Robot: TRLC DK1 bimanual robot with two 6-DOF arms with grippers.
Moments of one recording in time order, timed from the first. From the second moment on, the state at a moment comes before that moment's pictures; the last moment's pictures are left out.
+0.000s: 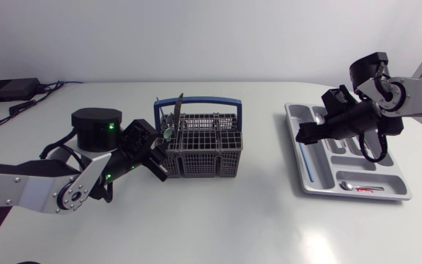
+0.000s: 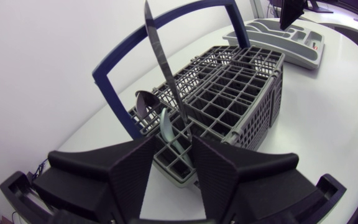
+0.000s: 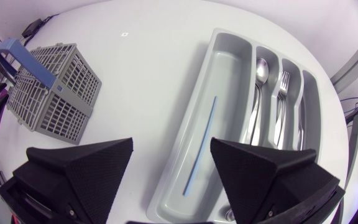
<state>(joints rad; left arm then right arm) -0.47 1.54 0.59 0.50 -0.05 0.45 0.00 1.62 1.04 -0.42 -0.17 -0.16</state>
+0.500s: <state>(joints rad) -0.48 1.59 0.64 0.51 -0.09 0.45 0.01 1.60 1.01 -0.40 -0.17 -0.17</state>
